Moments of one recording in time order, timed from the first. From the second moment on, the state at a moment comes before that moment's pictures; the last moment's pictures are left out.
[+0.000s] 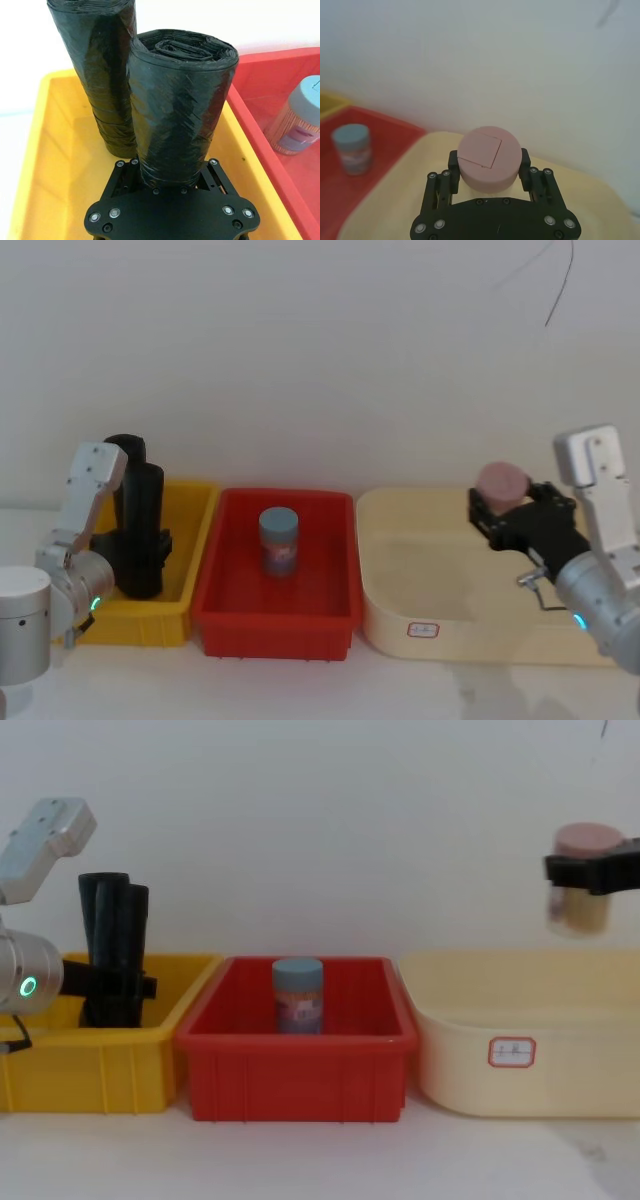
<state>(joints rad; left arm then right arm) -0.55 0.23 0.27 -1.22 -0.30 0.45 -0.10 0.32 0.34 -0.28 -1.67 0.18 0.35 0.04</state>
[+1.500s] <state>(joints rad) -0.55 0.23 0.27 -1.22 -0.30 0.45 -0.10 0.12 0.36 -0.05 -1.76 0.03 0.39 -0.28</state>
